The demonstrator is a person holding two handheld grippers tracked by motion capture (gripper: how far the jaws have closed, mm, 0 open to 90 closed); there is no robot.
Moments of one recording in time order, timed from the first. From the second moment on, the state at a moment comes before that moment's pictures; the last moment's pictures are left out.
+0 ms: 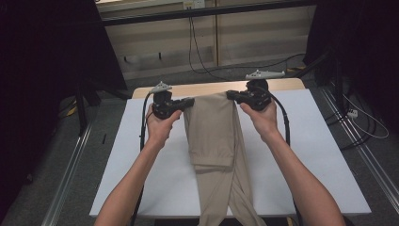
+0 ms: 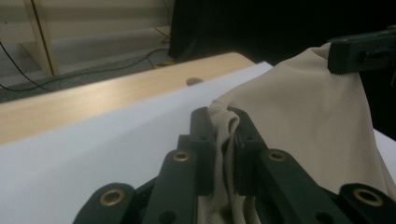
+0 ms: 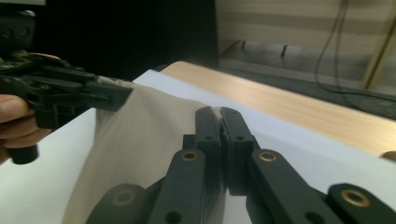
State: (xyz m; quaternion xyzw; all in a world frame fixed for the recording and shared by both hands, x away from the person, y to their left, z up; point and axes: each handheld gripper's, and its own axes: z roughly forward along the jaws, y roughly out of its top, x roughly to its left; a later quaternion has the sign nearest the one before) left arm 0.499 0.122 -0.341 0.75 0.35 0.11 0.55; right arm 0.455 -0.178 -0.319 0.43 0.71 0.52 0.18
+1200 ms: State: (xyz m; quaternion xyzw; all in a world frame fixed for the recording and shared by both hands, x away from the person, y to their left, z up) left arm 0.434 0.134 -0.409 0.81 0.34 0.06 0.47; right arm 0.408 -0.191 -0.378 0.44 0.76 0.46 0.17
